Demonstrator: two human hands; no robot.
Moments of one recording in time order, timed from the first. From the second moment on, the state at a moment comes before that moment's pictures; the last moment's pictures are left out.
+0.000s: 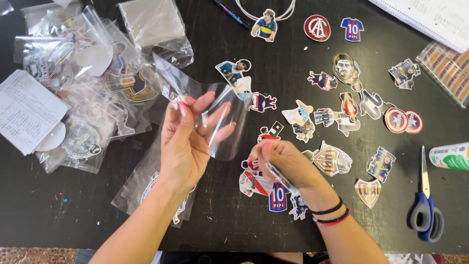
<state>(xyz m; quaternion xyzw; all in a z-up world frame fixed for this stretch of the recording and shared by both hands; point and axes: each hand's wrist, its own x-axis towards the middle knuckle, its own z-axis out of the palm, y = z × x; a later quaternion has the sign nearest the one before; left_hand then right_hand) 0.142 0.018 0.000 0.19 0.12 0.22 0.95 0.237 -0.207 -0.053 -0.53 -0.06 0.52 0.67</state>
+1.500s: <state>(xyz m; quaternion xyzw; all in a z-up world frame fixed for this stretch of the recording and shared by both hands) 0.142 0.032 0.001 0.55 0.25 0.24 0.76 0.272 -0.214 0.014 -0.71 0.01 0.09 0.70</state>
